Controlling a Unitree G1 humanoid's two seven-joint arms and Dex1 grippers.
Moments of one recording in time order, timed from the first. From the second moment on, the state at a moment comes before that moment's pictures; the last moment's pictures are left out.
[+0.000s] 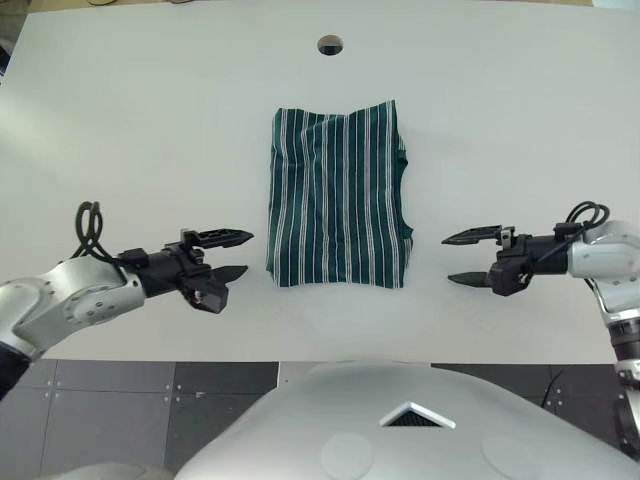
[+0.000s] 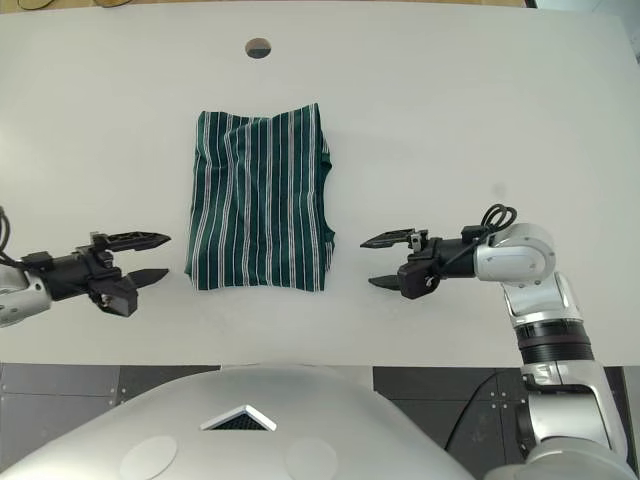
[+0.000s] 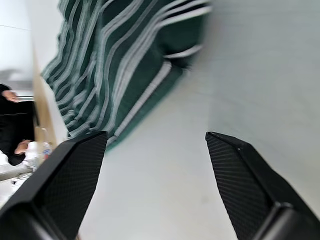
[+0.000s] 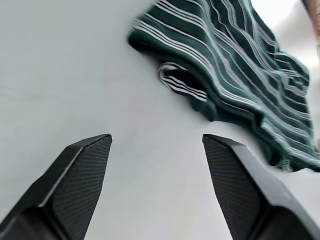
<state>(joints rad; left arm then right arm) 0.11 1.28 -0.45 -0.01 0.53 -0.71 -0.18 -0.05 -0.74 0.17 0.24 -0.18 -0.89 1.18</state>
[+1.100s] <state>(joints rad) 0.02 1.01 -0.44 0.18 0.63 -0.84 -0.22 -0.30 -0.65 0.53 0.40 -0.41 -0.94 0.78</state>
